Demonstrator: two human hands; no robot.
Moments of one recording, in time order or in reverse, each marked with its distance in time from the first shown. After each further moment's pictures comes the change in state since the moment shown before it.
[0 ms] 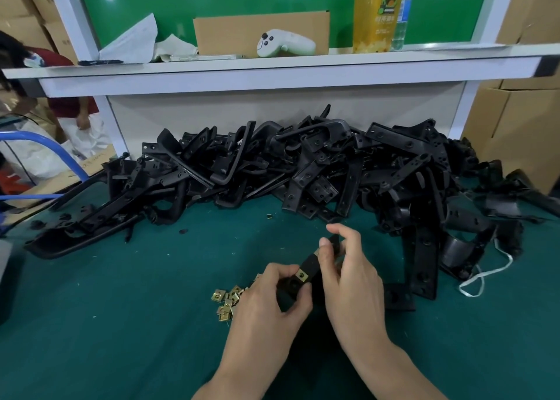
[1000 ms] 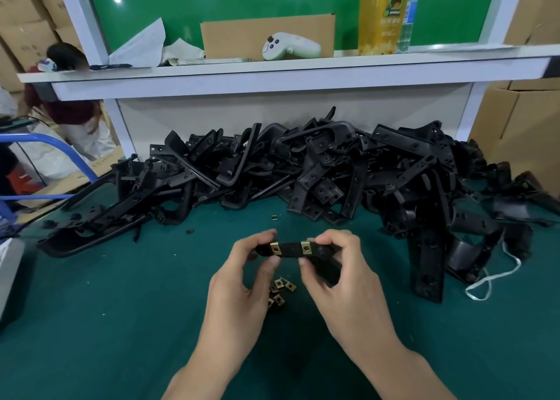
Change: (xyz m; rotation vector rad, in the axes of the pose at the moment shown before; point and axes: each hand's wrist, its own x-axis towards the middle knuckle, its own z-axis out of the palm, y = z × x) left_hand 0.018 -0.008 -0.032 -0.156 0.155 0.090; right_hand -0.006 -0.014 -0.012 0.170 -0.078 -0.293
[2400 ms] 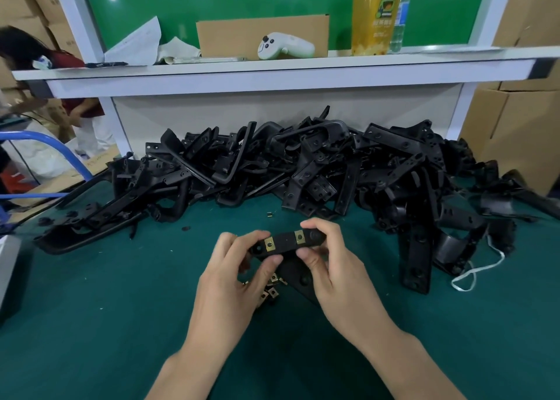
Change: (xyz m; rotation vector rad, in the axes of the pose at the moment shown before) left_hand 0.002 -0.007 -0.006 0.181 0.028 0.172; right_hand 0.006 0.008 -0.008 0.069 -0.225 0.073
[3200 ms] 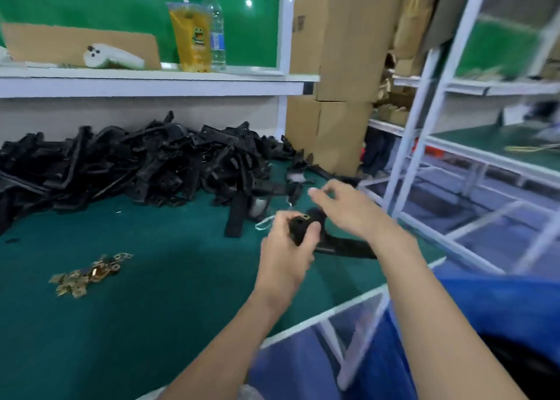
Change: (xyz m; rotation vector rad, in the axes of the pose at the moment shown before) left_hand -0.076 0.253 0.149 -0.774 -0.479 -0.274; right_hand -0.110 -0.043 -0.265 -0.484 0.113 0.680
